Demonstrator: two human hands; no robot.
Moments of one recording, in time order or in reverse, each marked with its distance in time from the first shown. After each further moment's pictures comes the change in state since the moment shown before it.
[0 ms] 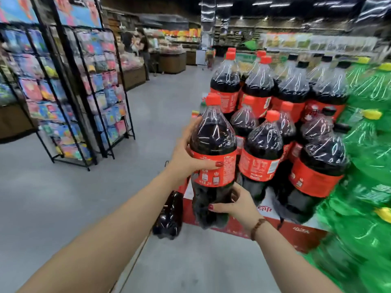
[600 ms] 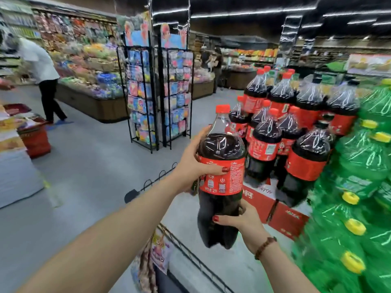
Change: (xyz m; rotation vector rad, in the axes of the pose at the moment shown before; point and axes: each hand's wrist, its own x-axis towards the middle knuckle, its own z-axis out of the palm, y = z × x) left_hand -0.215 0.119 0.124 0.018 0.255 -0.102; right_hand -0.213 -0.021 -0.062 0.115 -0.347 0.075
